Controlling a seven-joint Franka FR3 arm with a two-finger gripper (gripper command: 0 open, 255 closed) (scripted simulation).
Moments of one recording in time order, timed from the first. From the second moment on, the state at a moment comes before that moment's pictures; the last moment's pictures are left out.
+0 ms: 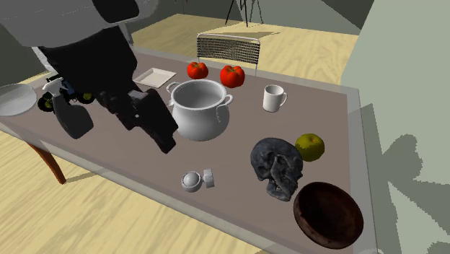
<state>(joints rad) -0.08 -0.44 0.14 -2.41 -0.10 2.10 0.44</state>
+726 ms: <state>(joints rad) -0.12 -0.02 0.22 -2.32 -0.20 2.32 0.76</state>
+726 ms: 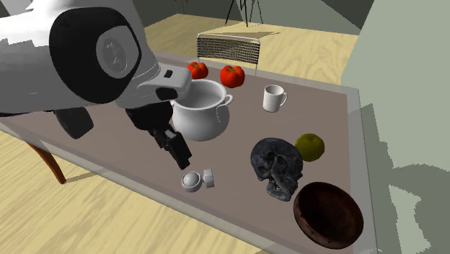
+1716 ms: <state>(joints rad) -0.06 0.54 0.16 -1.98 -0.33 2.42 1.10</state>
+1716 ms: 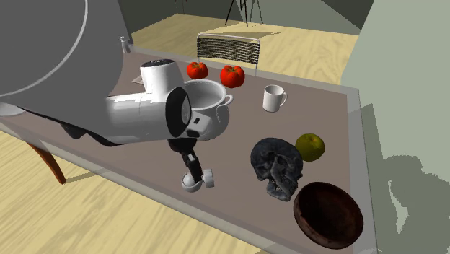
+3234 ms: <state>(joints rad) -0.05 0.62 0.14 -1.97 -0.35 2.48 1.12</state>
